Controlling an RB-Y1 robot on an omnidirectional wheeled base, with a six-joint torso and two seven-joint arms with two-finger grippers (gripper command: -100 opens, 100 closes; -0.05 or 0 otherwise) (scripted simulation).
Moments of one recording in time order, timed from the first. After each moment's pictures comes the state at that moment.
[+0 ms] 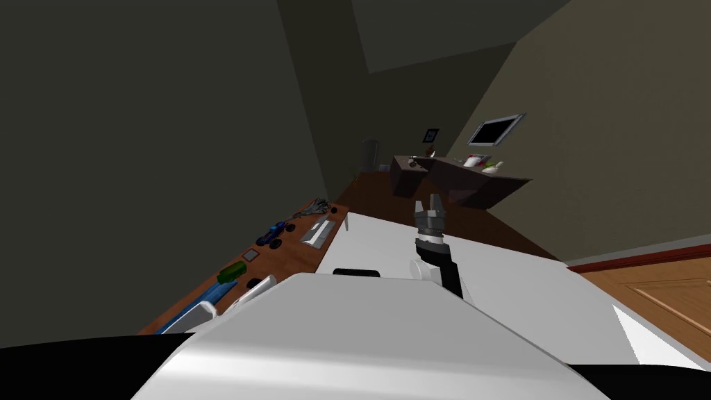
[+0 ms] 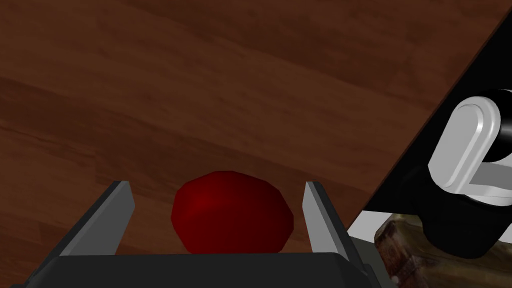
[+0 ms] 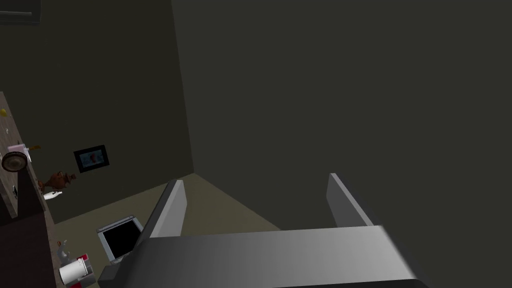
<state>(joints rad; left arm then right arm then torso) 0.03 0.42 0.50 -0.47 0.47 0.65 0.68 0.50 -0.05 0.02 -2.30 -0.05 -0.41 0.07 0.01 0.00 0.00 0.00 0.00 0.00</state>
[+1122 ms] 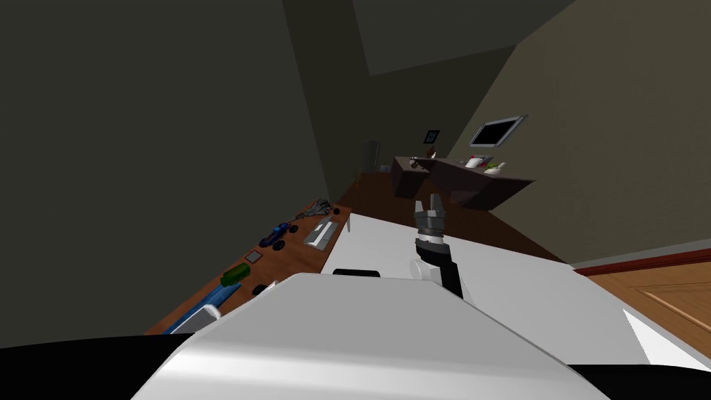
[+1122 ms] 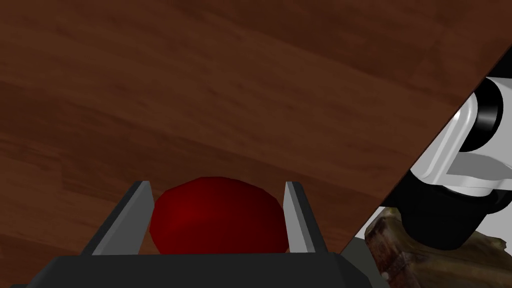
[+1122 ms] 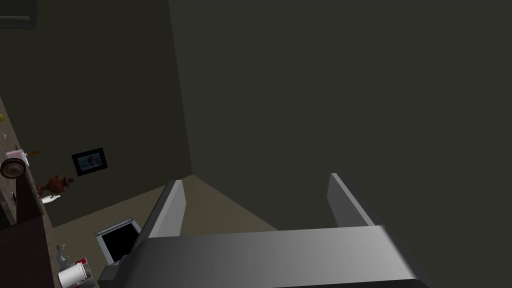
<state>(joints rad) 0.03 0.36 0.50 -0.41 0.47 0.59 0.68 0.50 -0.05 0.02 -2.30 -0.05 -0.41 0.07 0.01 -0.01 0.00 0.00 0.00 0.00</state>
